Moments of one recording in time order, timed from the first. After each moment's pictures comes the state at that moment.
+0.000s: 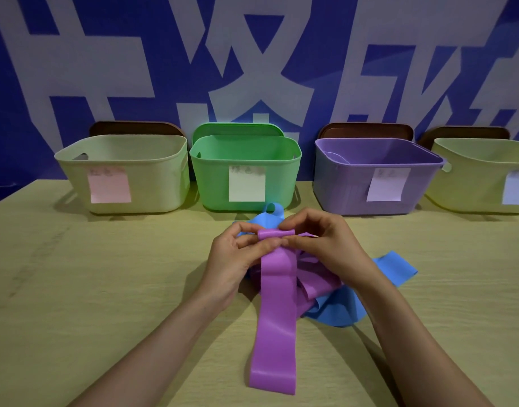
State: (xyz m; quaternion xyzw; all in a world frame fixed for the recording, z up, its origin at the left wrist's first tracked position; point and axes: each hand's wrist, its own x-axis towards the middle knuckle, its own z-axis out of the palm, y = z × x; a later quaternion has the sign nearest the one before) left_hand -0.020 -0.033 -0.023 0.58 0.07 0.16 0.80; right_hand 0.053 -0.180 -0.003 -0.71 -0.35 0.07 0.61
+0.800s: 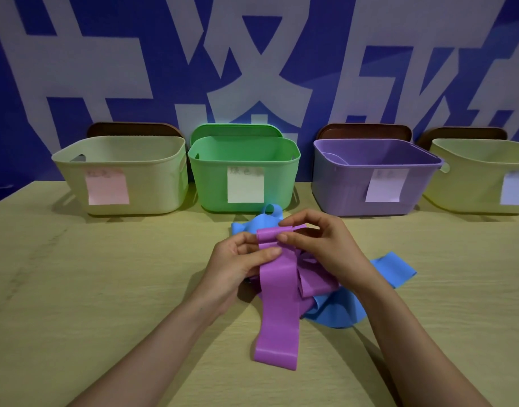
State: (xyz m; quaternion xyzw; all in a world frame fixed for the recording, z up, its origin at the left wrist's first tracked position) left_hand -0.021 -0.030 -0.028 0.59 0.09 0.09 0.80; right_hand 0.050 -0.179 -0.002 -0.71 -0.28 0.11 0.64
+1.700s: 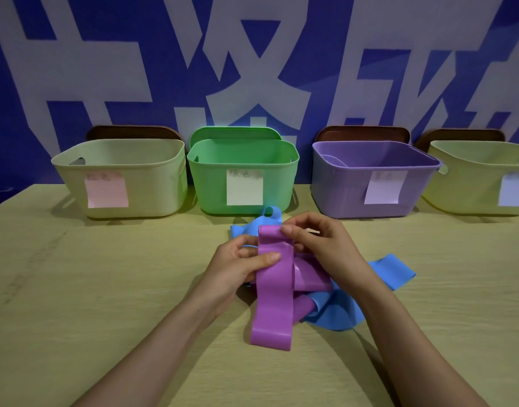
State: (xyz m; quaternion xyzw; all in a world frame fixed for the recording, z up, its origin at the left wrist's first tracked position) left_hand -0.019 -0.026 -0.028 0.63 0.09 0.05 0.77; right_hand 0.052 -0.178 -0.005 -0.71 -0.25 0.10 0.65
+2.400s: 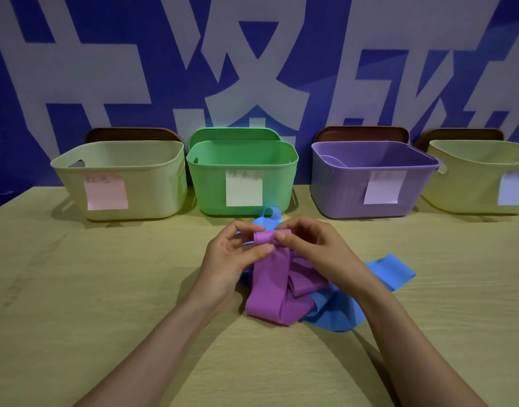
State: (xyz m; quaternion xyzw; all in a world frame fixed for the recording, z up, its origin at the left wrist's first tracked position) left_hand -0.018 -0.021 -0.026 0.62 0.05 0.16 0.77; right_hand 0.049 -0.178 -0.004 -0.73 -0.31 0.10 0.60
